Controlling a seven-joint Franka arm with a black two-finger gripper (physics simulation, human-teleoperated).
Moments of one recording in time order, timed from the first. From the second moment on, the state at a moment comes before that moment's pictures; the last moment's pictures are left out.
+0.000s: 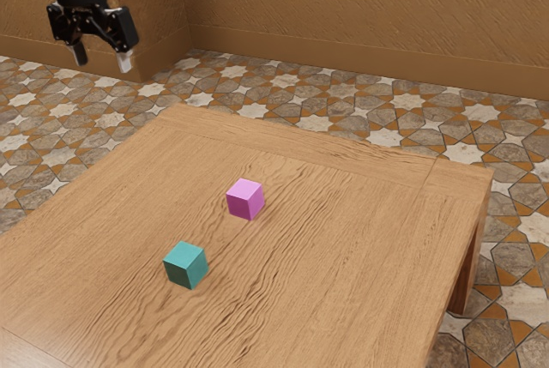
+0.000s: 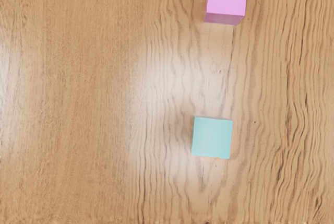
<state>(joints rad) 0.02 -0.05 0.07 -1.44 0.03 1.39 0.00</state>
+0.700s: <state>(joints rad) -0.01 -0.04 -0.03 -1.12 0.03 1.23 0.01</state>
